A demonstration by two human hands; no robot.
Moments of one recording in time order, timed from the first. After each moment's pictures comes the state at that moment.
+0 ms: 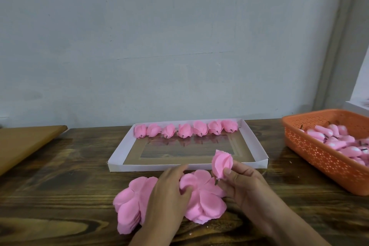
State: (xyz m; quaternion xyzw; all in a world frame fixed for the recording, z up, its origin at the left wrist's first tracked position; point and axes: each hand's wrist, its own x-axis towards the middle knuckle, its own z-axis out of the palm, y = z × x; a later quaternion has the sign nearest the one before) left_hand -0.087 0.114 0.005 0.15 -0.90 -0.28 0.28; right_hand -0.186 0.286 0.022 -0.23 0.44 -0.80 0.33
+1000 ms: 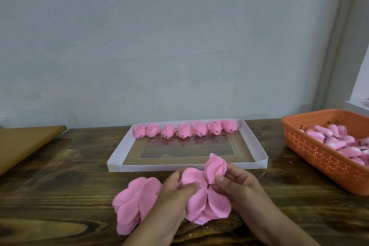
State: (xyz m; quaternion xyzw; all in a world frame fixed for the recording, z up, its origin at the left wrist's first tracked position) left_hand -0.078 0.131 0.026 0.15 -0.63 -0.75 0.11; right_hand -0.175 0.280 0.017 -0.28 0.49 -0.77 0.30
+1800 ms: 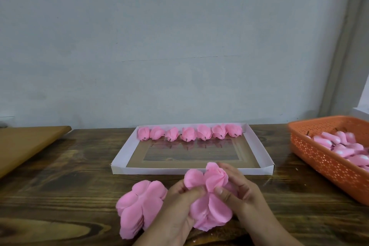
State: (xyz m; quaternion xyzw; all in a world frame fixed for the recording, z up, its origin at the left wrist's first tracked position) left_hand -0.084 0.128 0.018 0.13 -0.56 -0.81 0.08; right_hand -0.166 0.272 0.016 -0.33 0.59 -0.72 0.14
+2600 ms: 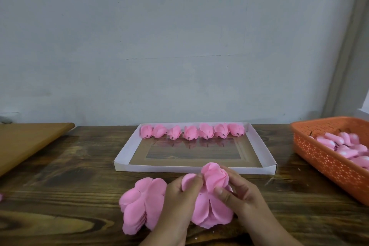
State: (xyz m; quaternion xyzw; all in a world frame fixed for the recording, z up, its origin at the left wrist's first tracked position) left_hand -0.086 0.139 0.020 0.20 -0.63 -0.72 0.21; right_hand -0.164 0.272 0.014 -0.36 0.59 -0.70 0.18
